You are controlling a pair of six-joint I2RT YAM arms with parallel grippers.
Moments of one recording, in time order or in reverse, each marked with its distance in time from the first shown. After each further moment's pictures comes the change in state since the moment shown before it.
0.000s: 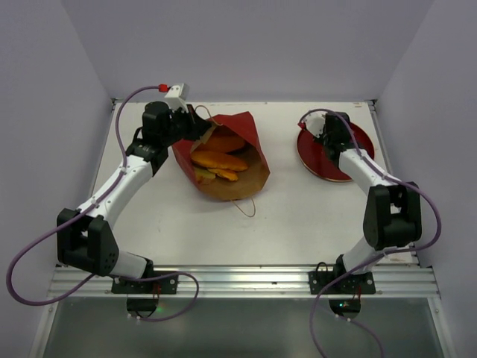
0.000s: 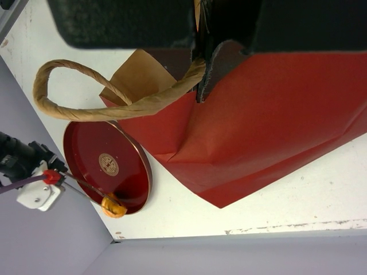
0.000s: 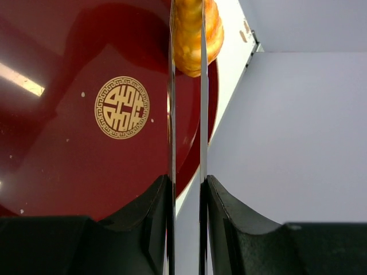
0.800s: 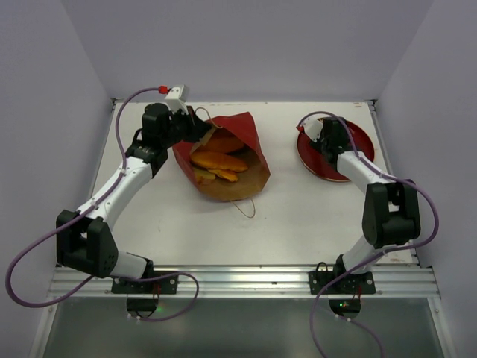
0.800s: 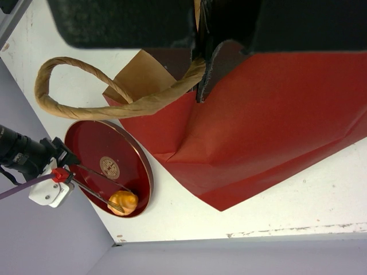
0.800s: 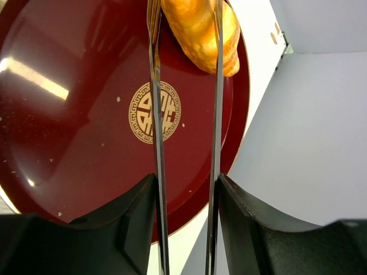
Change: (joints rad) left arm 0.000 -0.011 -0.015 0.000 0.008 0.003; right arm 0.003 0.035 -0.042 0.031 -0.053 0.067
